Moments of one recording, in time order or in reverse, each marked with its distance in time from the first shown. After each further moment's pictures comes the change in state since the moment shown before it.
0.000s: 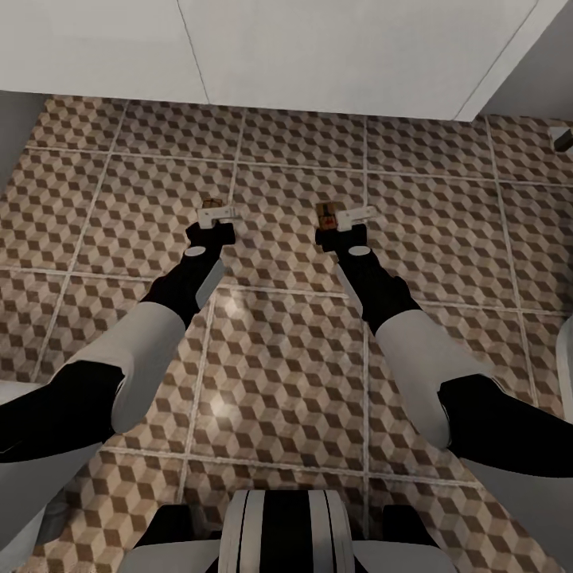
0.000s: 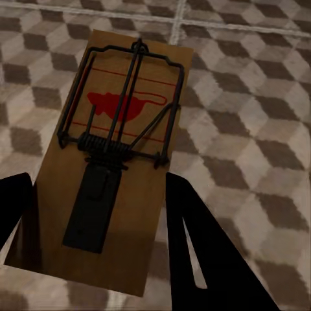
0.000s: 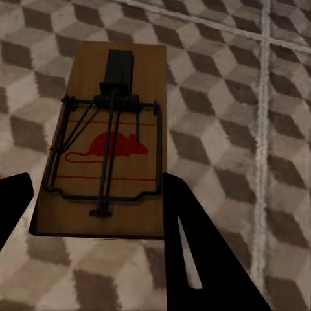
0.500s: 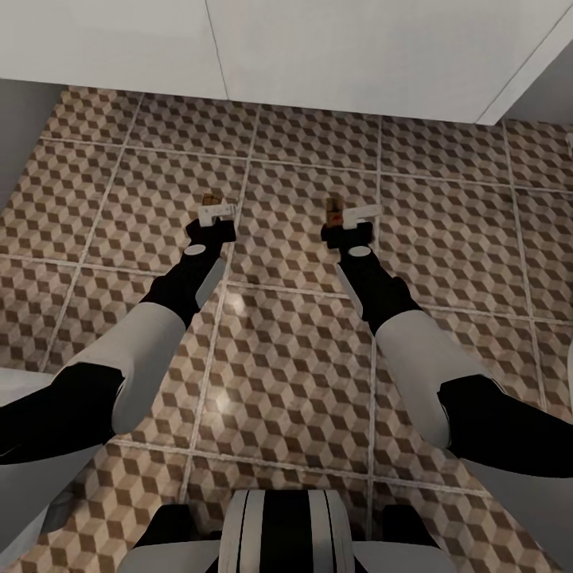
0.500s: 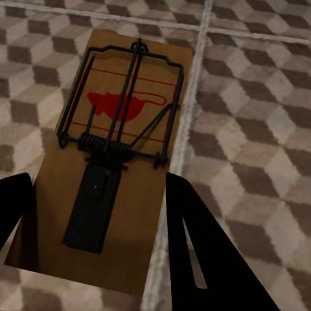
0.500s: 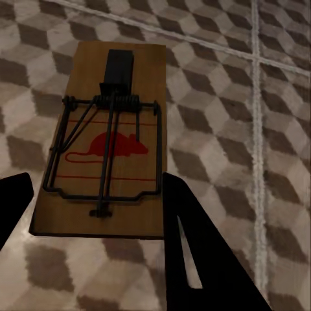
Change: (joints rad) left arm 0.007 -0.002 -0.003 -0.030 -0.001 0.002 -0.002; right arm 0.002 0.000 -0.002 -0.002 0.004 -0.034 -0.089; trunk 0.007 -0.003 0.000
